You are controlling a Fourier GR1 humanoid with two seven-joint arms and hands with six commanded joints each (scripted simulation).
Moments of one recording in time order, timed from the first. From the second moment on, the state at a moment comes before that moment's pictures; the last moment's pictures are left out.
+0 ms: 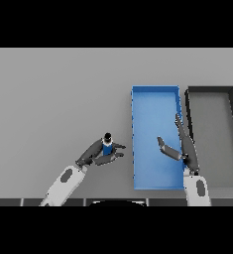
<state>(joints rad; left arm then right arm) -0.18 0.14 -0.55 -1.37 0.05 -0.11 -0.20 0.08 -0.16 0.06 -1.68 0.14 0.05 -0.08</state>
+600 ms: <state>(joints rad) -0.26 0.09 -0.53 -1.56 0.05 -0.16 -0.11 0.08 -0.17 0.06 -1.67 0.18 0.04 -0.10</state>
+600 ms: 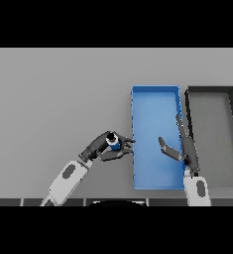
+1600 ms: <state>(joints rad) -0.24 0.02 -0.48 -1.57 -0.03 -0.24 -0.05 0.20 -0.20 0.15 -2.10 -0.07 0.19 0.16</state>
